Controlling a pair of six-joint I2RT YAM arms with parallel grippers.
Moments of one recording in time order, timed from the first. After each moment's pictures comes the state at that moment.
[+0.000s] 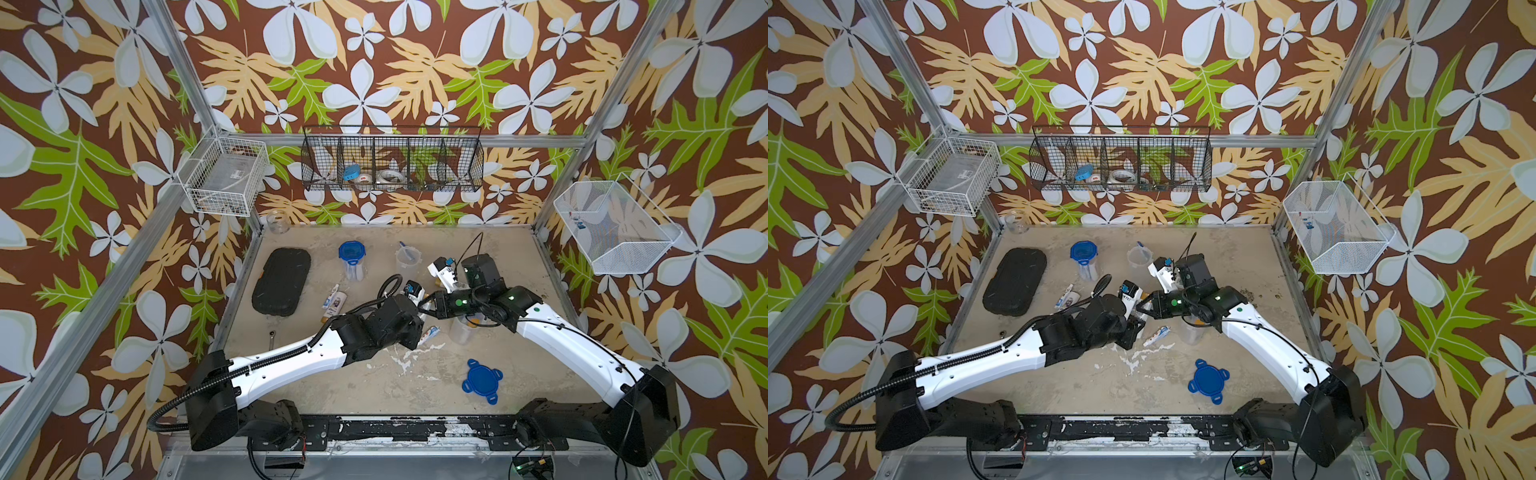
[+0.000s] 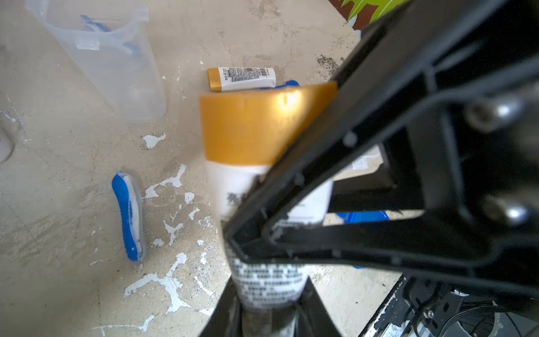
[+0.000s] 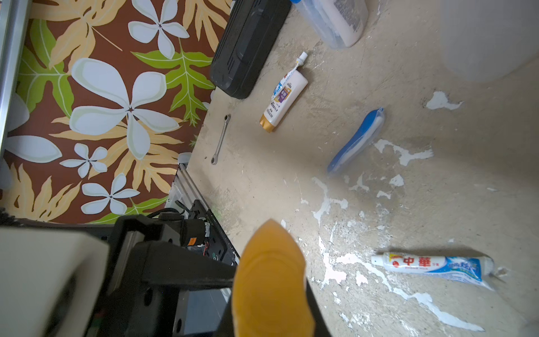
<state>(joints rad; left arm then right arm) -1.03 1.35 1.04 -0.38 -0.16 -0.45 0.53 1.29 1.07 -0.52 -0.61 0.44</state>
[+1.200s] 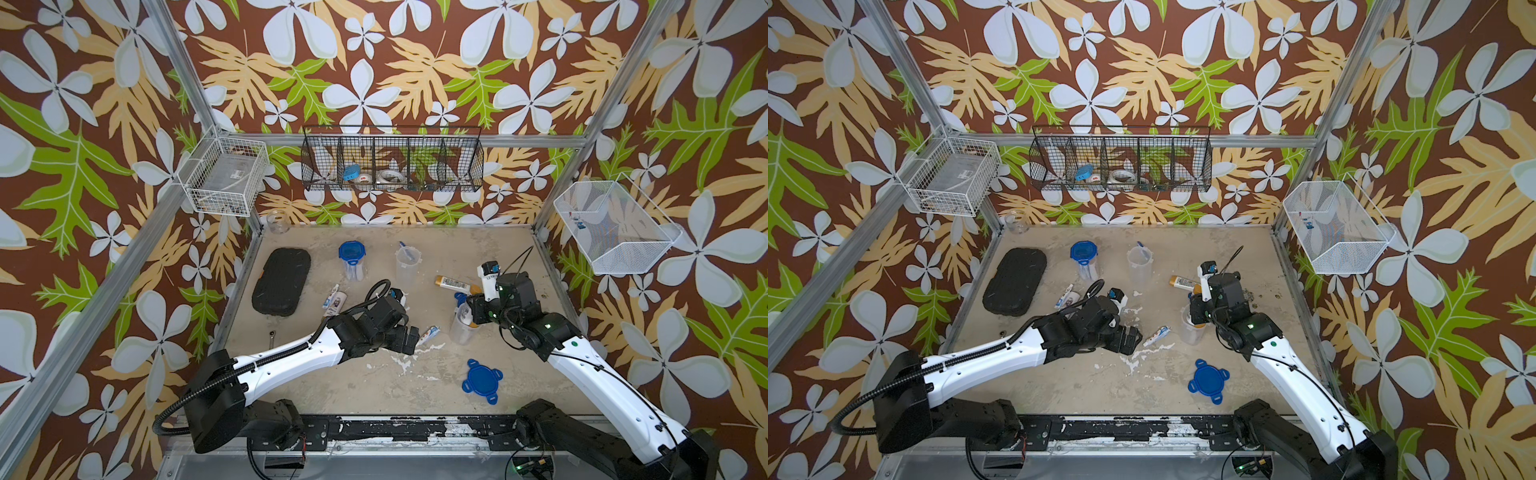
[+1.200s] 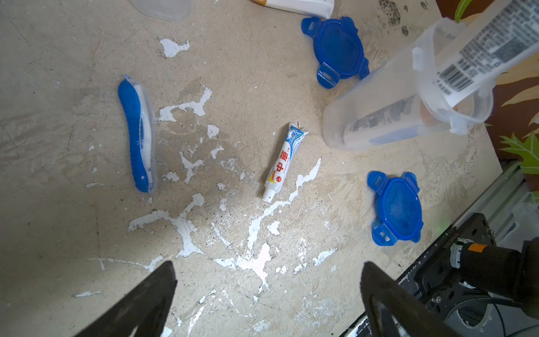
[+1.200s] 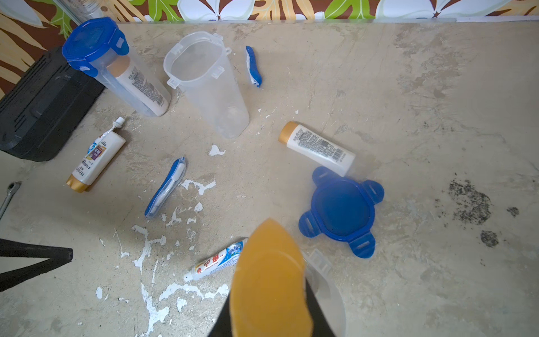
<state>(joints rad) -0.94 1.36 0.94 -0.45 -0.05 -0.59 0.41 1.00 0.84 -0.53 0.01 0.23</state>
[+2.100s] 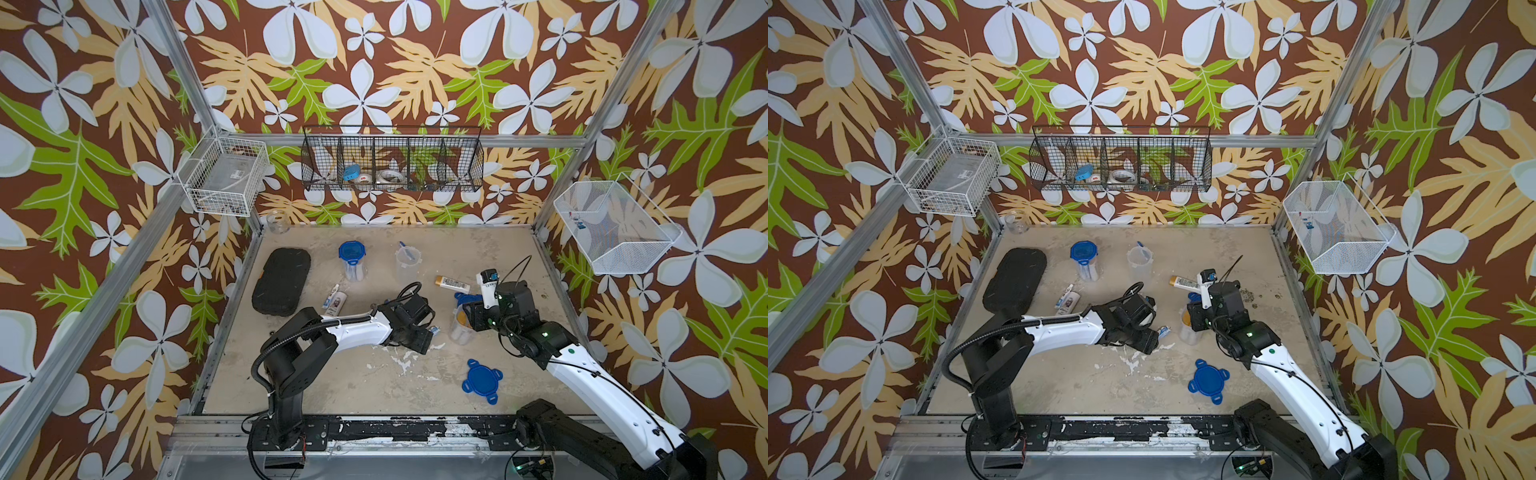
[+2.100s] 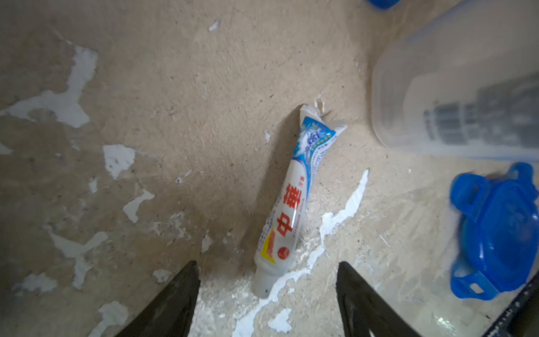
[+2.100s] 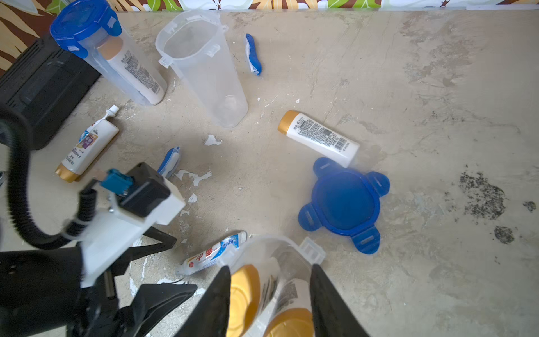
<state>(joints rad) -0.93 1.87 1.15 -0.38 0.06 -0.46 0.41 0.96 0.75 -0.47 0.01 0.22</state>
